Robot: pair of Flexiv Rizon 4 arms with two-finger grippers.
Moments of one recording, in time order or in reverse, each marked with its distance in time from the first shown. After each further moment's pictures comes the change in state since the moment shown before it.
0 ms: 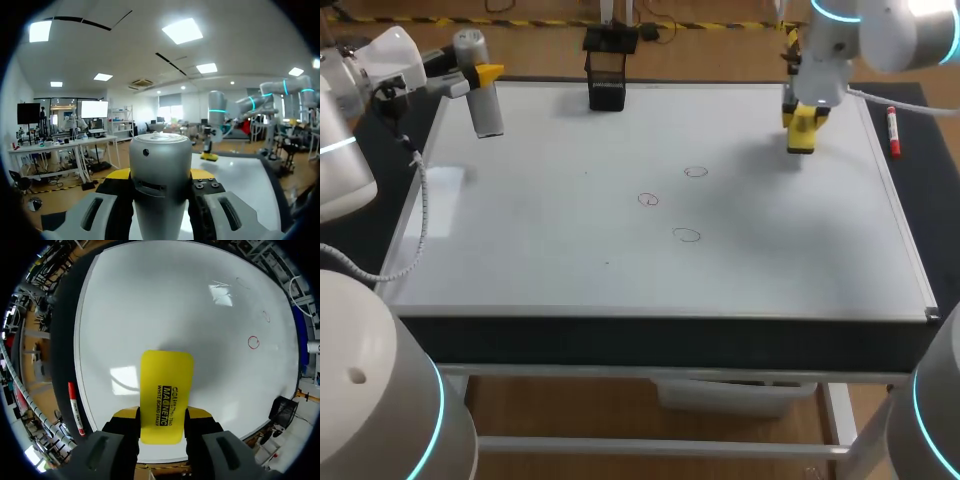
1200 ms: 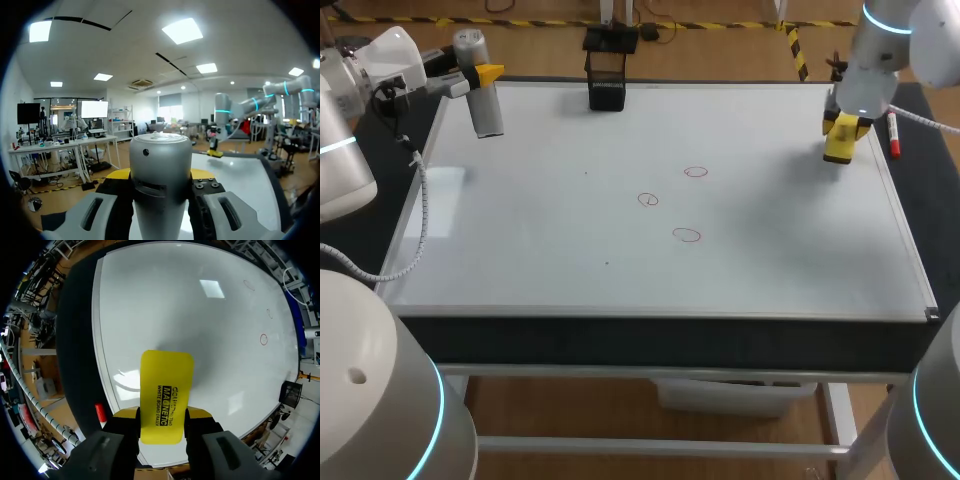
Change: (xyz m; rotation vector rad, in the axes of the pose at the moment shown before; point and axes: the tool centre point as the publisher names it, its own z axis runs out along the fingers) left arm 0.004 -0.002 0.003 0.004 0.013 0.008; right arm 0.067 0.017 -0.004 0.006 -0.014 0.119
